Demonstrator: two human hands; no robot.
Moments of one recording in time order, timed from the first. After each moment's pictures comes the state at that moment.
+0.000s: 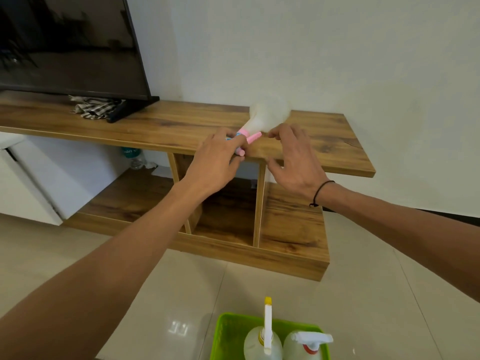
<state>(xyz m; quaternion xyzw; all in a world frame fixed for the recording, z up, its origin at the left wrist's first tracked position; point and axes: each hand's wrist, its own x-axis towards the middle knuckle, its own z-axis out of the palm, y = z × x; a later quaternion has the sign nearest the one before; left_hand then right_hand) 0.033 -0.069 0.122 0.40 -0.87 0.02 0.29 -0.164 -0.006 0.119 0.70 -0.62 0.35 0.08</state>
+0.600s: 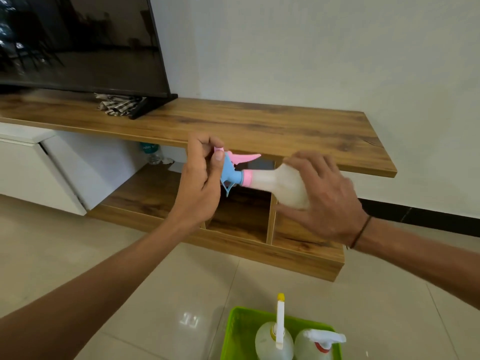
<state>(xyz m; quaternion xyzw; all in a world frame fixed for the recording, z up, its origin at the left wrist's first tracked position) 0.092 -0.008 0.101 0.27 -0.74 -0.24 0.56 -0.163 0.058 0.085 0.75 -0.57 0.28 0.18</state>
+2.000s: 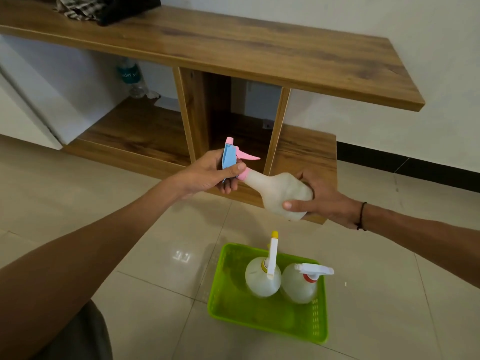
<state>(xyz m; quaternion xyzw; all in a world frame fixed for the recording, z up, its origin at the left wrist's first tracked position) 0.098 -0.036 -0.028 0.36 -0.70 -0.58 0.21 -0.191 0.082 -0.036 0.56 -0.58 0.29 -0.51</state>
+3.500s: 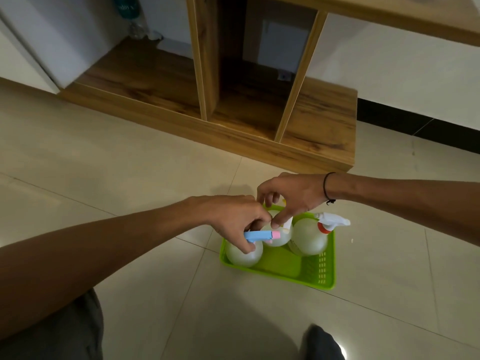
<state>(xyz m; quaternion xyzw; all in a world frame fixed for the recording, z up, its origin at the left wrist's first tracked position) 0.100 0.079 -0.116 0.18 -0.91 -0.35 -0.10 -0.099 0.089 -0.061 0.80 -0.46 -0.16 -0.34</state>
